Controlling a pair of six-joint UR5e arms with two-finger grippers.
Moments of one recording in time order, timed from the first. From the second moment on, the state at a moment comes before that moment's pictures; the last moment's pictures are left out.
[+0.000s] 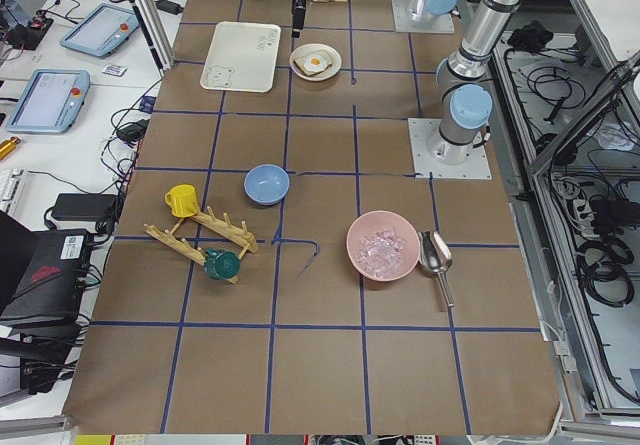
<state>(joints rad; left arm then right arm) -1.56 -1.52 -1.58 -1.45 1.55 -0.05 1.61 -1.60 1.63 -1.51 -1.62 0.10</state>
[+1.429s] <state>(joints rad) -1.56 -1.53 -1.59 -1.44 1.55 -0.05 1.24 -1.30 1.83 -1.91 -1.71 0.07</state>
